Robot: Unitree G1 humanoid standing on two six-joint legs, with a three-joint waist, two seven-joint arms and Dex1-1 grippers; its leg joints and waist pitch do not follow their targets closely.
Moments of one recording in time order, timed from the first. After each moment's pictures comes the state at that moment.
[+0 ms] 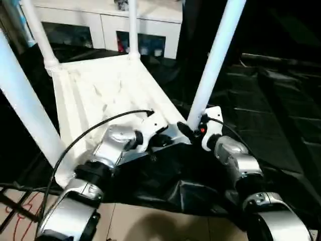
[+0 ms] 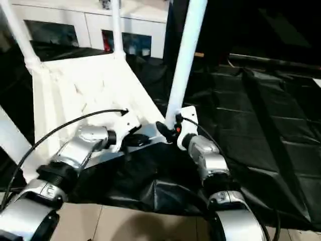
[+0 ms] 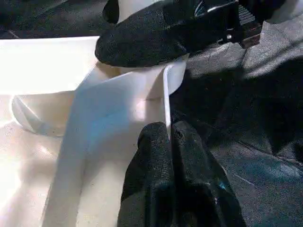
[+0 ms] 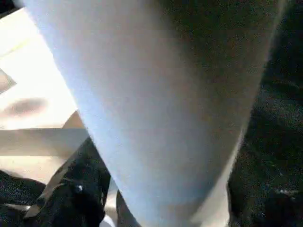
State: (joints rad) left arm -0.68 0.17 -0.24 0.70 0.14 0.18 -0.94; right arm -0.62 -0.08 -0.05 0.85 0.12 0.08 0.55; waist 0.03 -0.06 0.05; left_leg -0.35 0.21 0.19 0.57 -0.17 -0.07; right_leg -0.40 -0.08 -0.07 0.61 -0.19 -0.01
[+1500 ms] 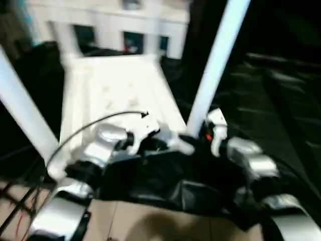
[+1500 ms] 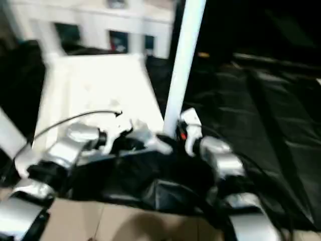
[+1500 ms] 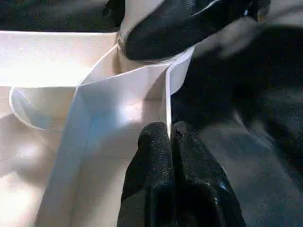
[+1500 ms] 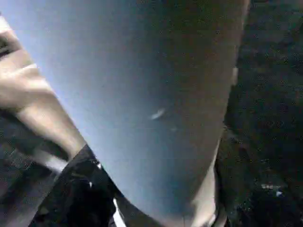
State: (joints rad) left arm -0.70 0.20 -0.23 0.75 0.11 0.15 -1.00; right arm -0.63 -0.14 -0.02 0.83 0.12 0.14 0.66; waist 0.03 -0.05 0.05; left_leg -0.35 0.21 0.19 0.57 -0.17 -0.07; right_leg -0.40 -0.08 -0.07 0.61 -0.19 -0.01
